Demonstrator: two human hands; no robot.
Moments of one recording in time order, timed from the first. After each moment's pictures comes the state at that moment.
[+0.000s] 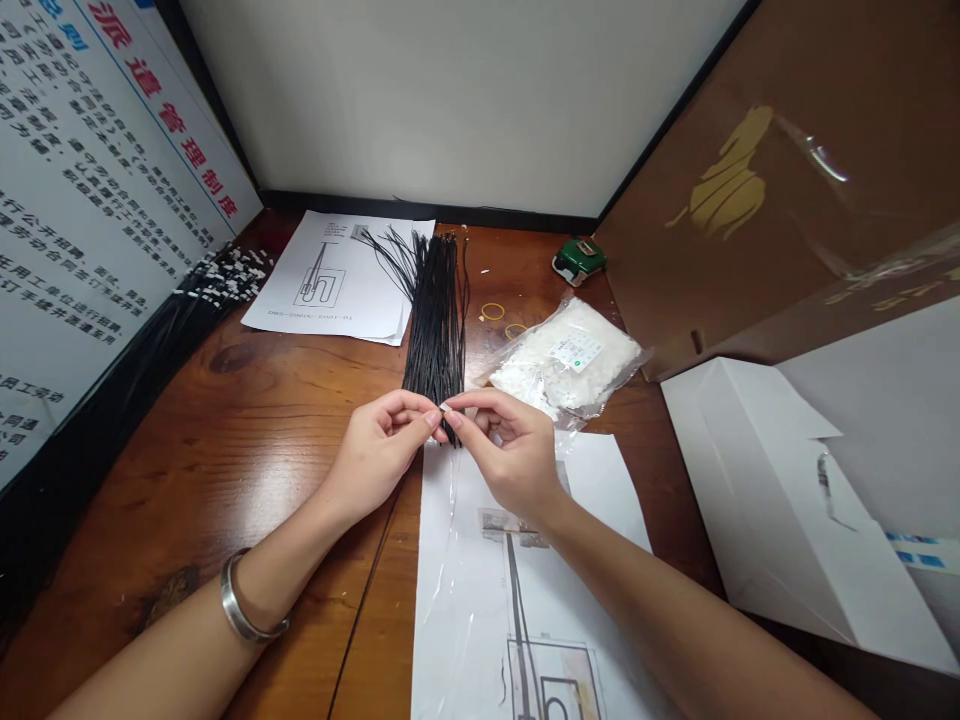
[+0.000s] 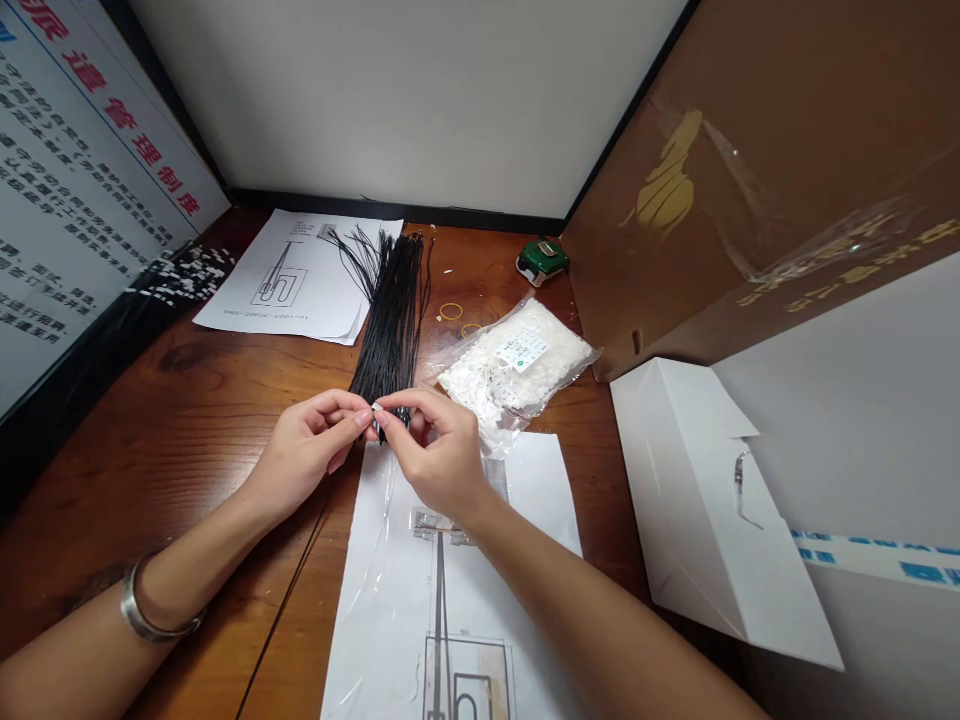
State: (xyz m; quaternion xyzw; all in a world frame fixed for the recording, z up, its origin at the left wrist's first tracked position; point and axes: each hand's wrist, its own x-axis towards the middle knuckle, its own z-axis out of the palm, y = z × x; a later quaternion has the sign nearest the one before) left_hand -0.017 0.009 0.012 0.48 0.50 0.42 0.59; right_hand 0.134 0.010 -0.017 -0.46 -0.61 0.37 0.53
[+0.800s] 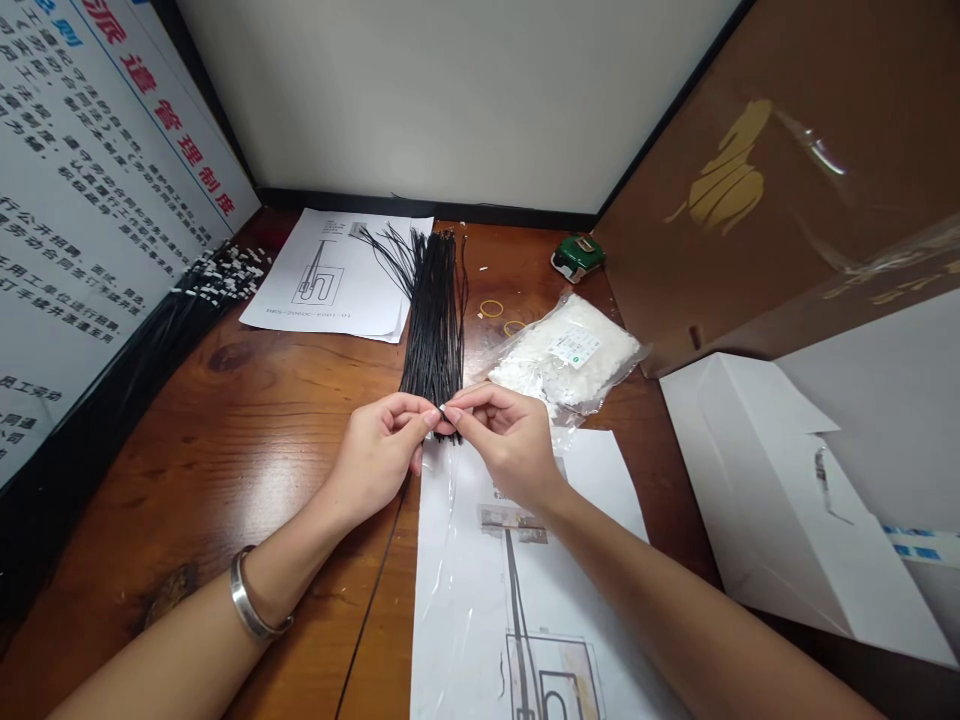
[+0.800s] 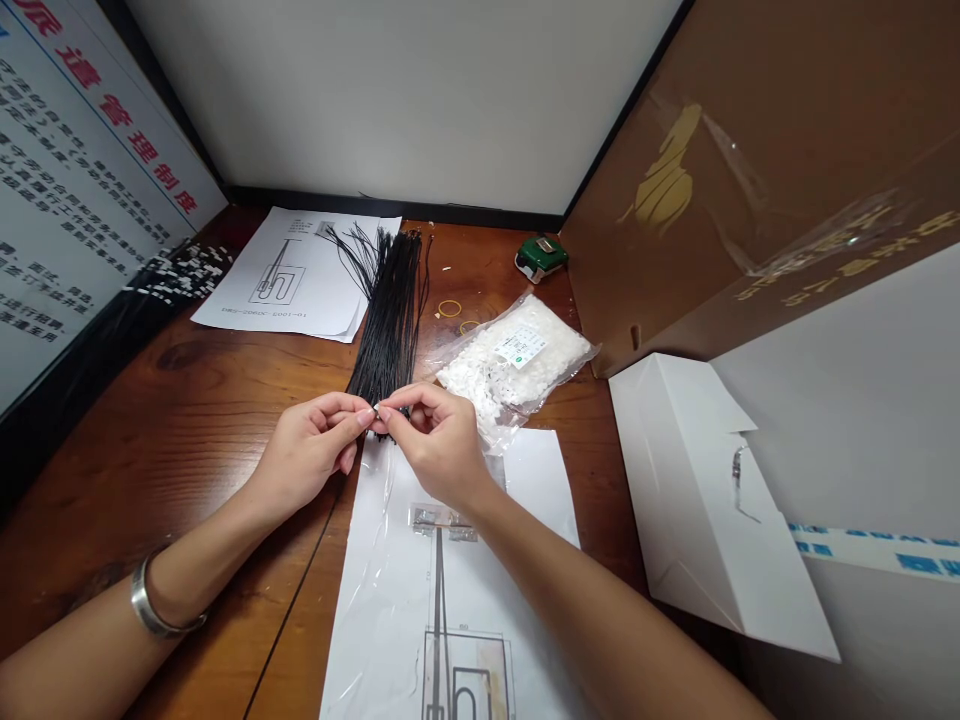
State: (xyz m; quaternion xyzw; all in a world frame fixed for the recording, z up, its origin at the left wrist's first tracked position) left_hand -0.012 0.008 0.012 0.47 0.53 0.39 0.59; right_hand 0.135 0.016 -0.018 -0.44 -0.53 0.49 0.53
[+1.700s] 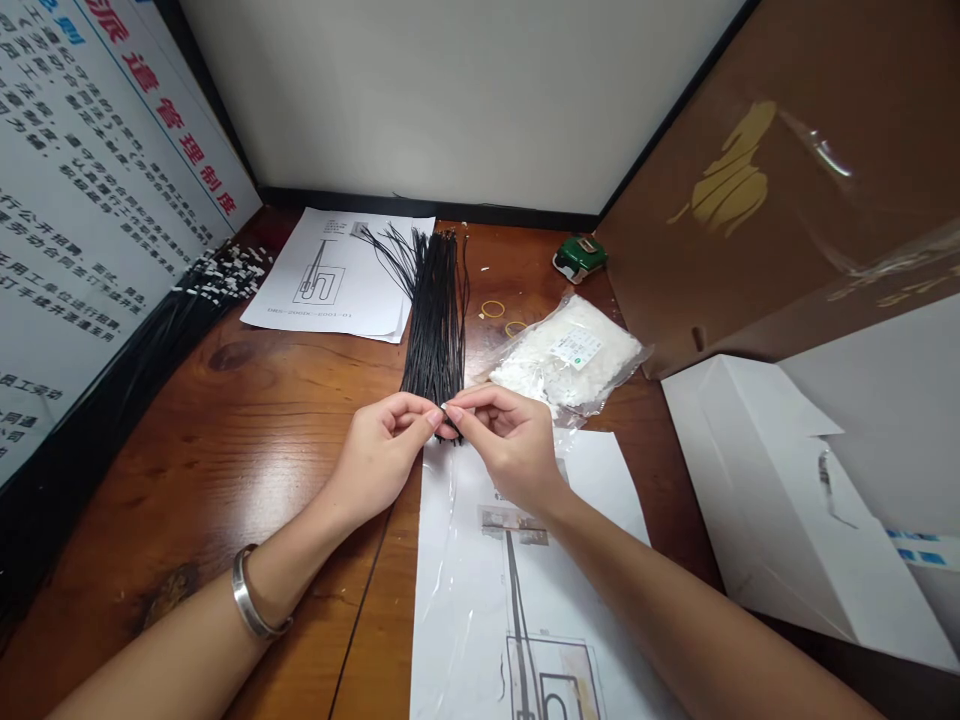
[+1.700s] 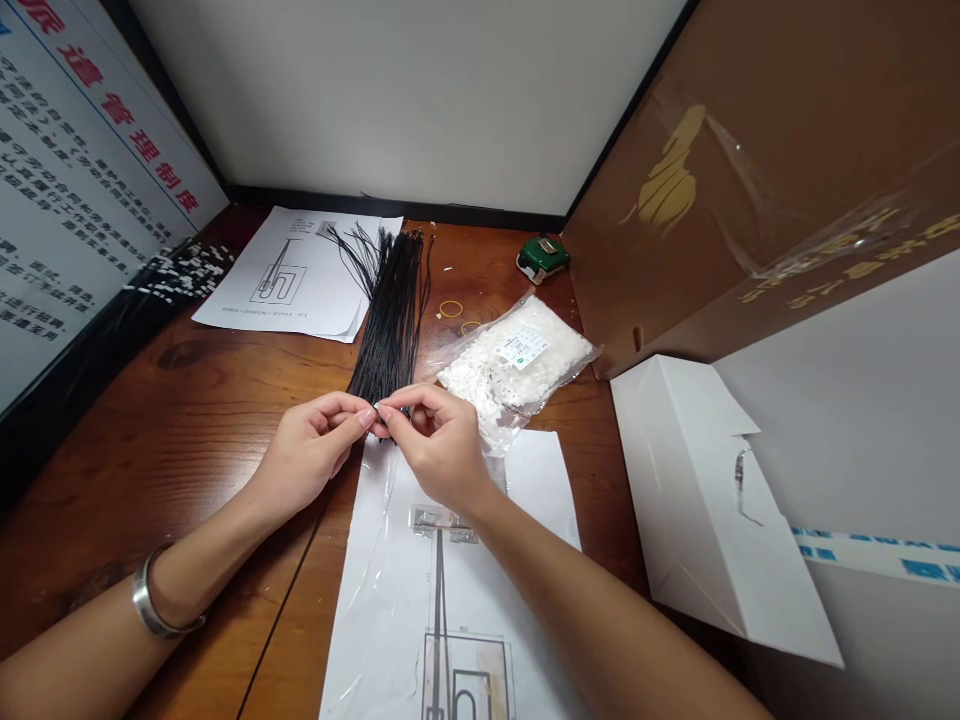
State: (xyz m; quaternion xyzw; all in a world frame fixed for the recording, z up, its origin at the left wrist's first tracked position) left_hand -0.012 0.007 0.008 0.49 0.51 0.41 0.58; right_hand 0.134 0.013 -0.016 -0.44 -0.54 0.48 0.54
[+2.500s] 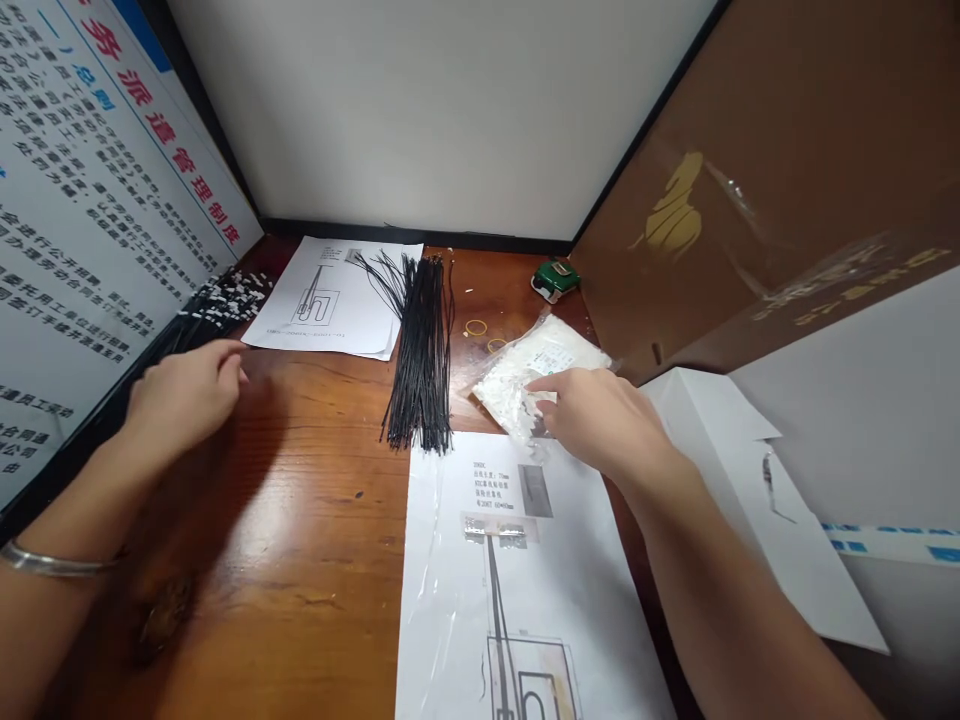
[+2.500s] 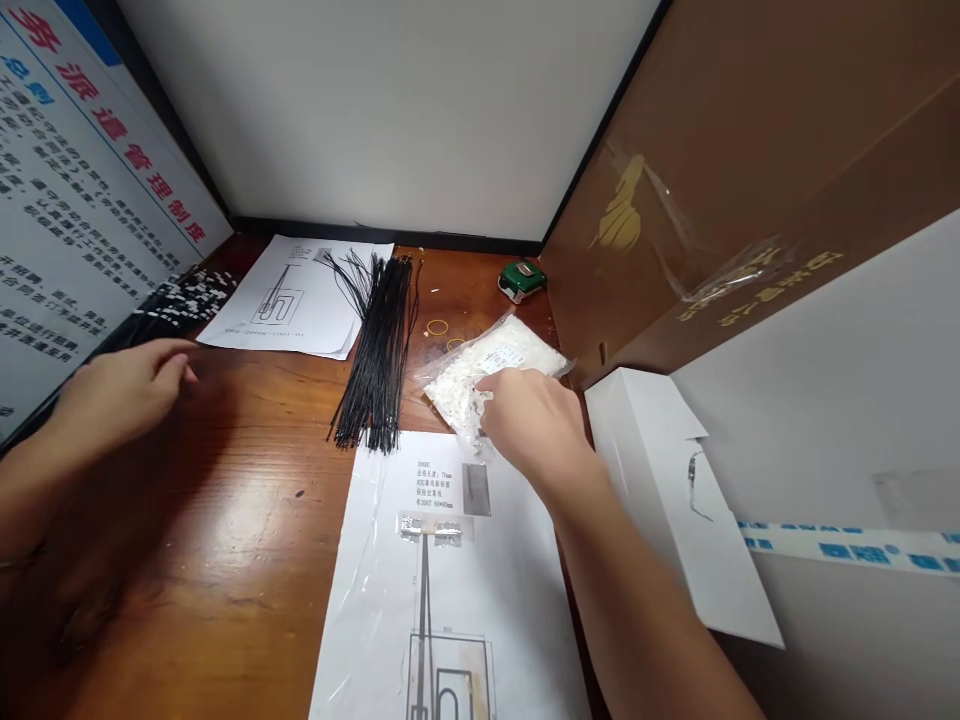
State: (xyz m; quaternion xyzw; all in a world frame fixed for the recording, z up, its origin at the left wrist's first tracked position) left_hand -0.155 0.051 0.063 0.62 0.78 0.08 0.05; right_hand 0.216 0.041 0.044 -0.73 -0.68 0.07 0.01
